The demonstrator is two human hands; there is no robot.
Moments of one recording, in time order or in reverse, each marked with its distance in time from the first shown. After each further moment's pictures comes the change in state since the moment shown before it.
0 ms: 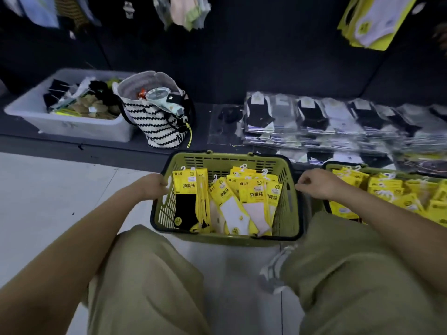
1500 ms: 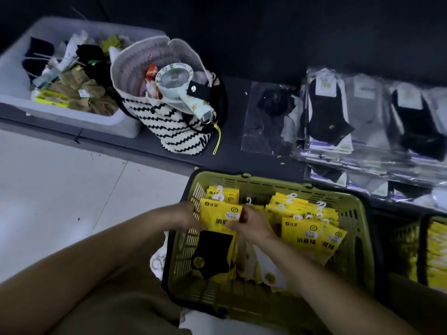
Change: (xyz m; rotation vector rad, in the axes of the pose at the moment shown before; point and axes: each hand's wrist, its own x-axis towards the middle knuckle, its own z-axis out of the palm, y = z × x) left_hand 0.154 -0.026 0.004 -0.340 -0.528 -0.167; right_hand 0.196 -0.187 0.167 0.922 -0.336 0.049
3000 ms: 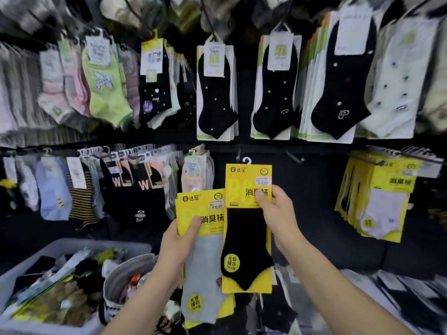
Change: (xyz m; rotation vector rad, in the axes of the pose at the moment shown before) left_hand -0.207 0.222 -0.130 -0.952 0.820 1.128; right_hand -0.180 -0.352 -0.207 0.317 0.621 -1.007
